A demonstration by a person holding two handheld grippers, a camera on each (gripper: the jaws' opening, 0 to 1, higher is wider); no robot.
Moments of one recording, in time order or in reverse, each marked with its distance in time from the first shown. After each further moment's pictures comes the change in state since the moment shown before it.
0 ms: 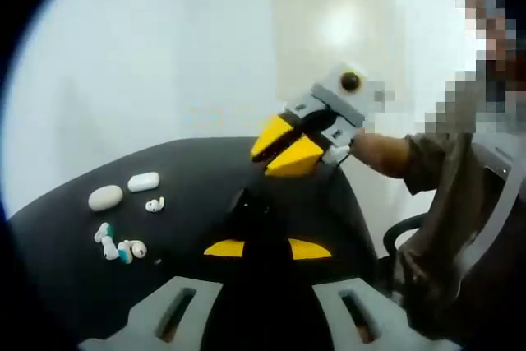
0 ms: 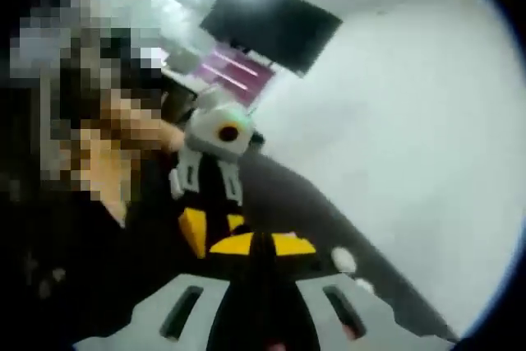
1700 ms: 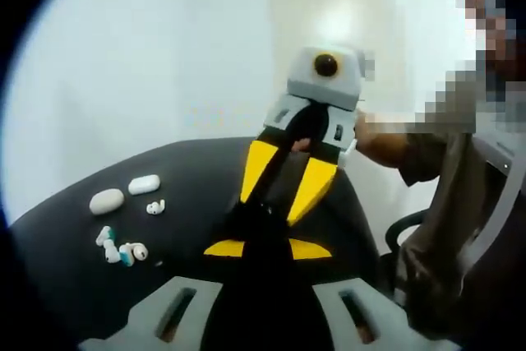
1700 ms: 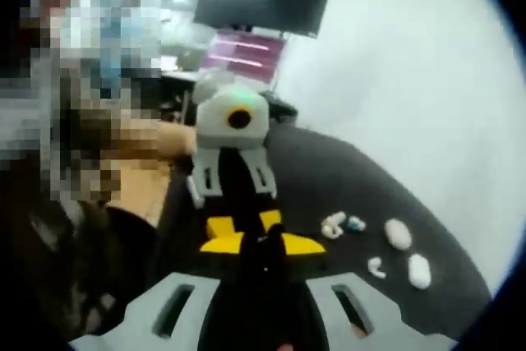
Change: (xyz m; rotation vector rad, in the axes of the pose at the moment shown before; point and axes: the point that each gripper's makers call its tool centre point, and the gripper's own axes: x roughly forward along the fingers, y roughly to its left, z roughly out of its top) left arm 0.001 0.000 -0.001 0.029 0.003 0.008; right arm 0.035 0.030 -0.014 0.109 0.125 0.143
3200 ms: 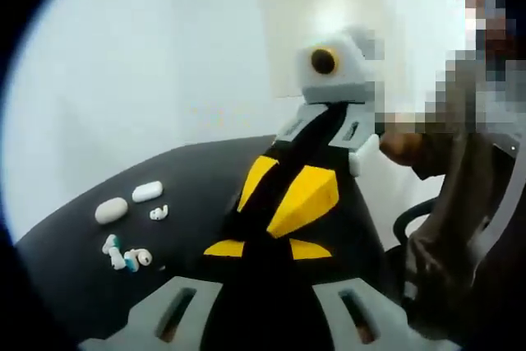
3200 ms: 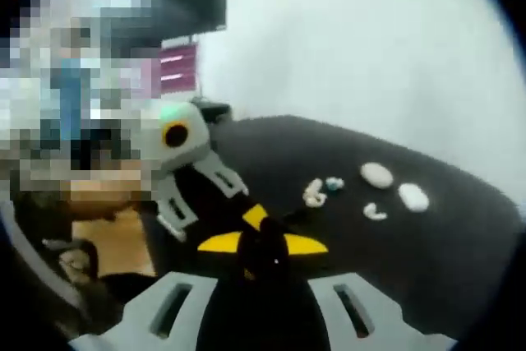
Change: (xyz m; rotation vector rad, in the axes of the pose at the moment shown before) left arm 0.001 0.000 -0.001 0.063 0.007 0.029; right arm 0.002 -0.002 -0.006 0.359 0.032 -0.308
